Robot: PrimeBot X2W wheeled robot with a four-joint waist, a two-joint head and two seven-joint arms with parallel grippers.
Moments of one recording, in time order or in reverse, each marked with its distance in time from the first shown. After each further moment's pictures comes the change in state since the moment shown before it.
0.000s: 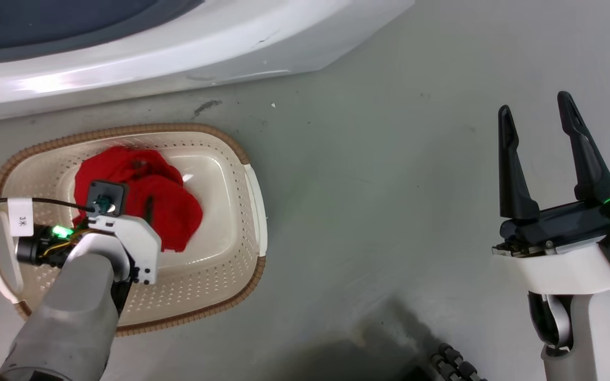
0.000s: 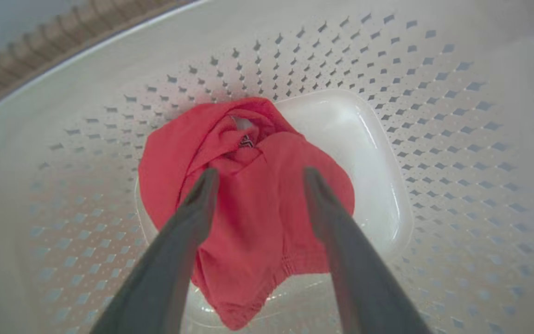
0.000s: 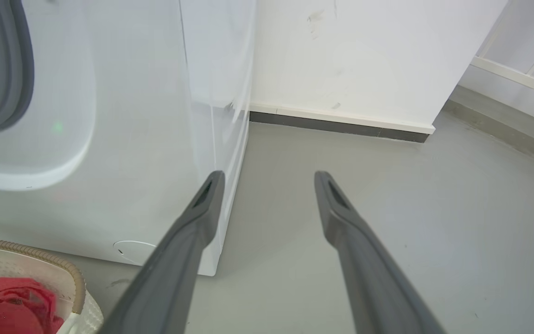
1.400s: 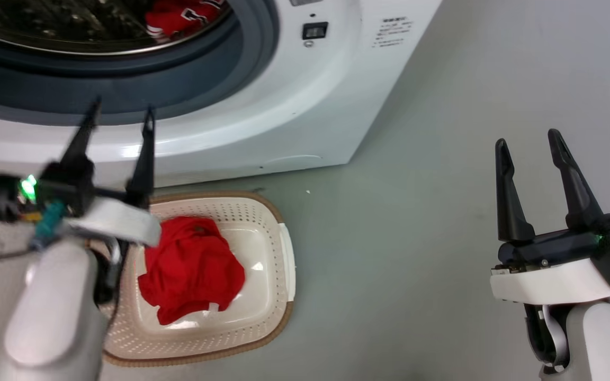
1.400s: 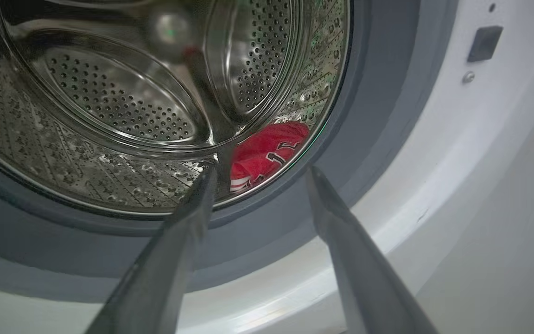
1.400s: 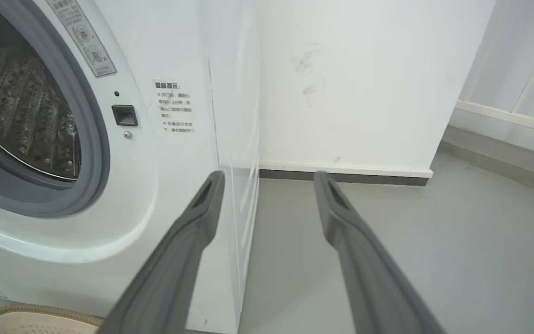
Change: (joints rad) left arm 0.358 0.009 0.430 -0.992 0.254 -0.012 -0.002; right arm 0.061 0.000 -0.020 0.077 0.044 0.000 0.000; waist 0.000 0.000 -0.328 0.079
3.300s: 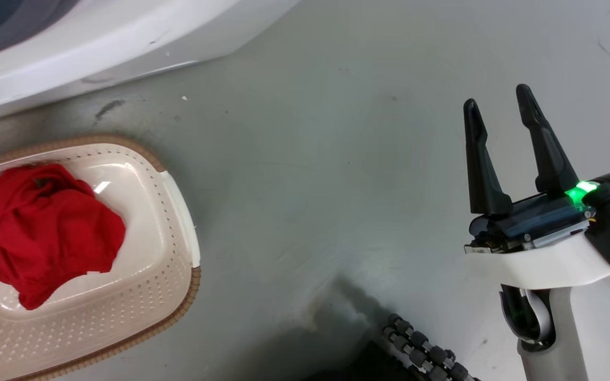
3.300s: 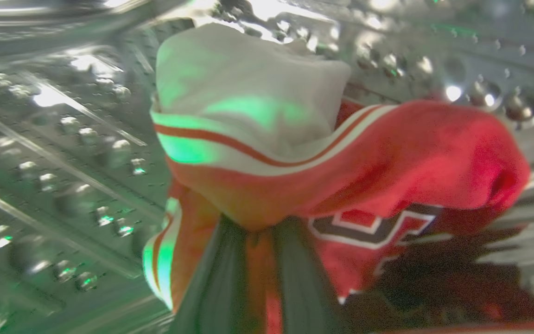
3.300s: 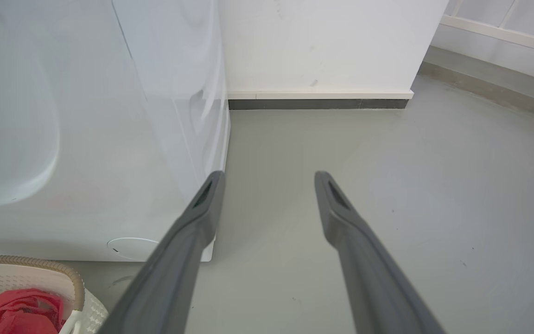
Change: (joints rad) left arm -1.142 0.306 -0.389 0.568 -0.413 -0.092 0.907; right arm -0.105 0.000 0.124 -0.044 0.153 0.000 0.000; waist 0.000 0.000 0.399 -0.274
